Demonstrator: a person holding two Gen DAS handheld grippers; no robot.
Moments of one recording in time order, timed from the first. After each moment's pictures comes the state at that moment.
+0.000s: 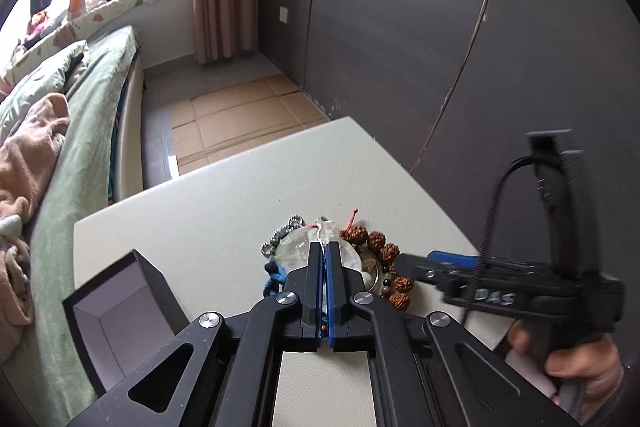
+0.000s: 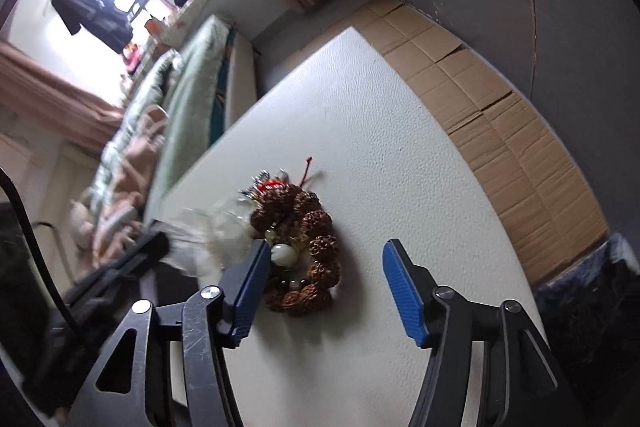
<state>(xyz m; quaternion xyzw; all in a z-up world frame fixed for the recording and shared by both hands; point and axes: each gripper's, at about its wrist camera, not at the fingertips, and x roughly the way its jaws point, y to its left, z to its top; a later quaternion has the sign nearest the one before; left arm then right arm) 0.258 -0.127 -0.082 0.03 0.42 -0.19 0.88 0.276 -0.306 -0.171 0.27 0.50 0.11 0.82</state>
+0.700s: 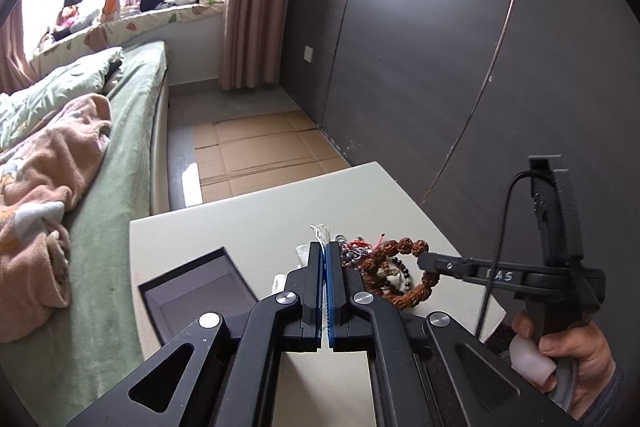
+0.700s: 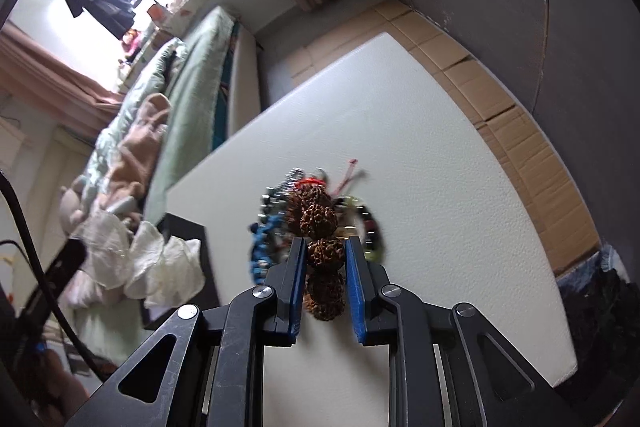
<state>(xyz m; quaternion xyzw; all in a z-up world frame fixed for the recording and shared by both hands) 0.226 -0.048 -0.041 -0.02 0.37 -0.17 0.91 0.274 -0.285 -0.142 0.25 0.49 0.12 0.83</state>
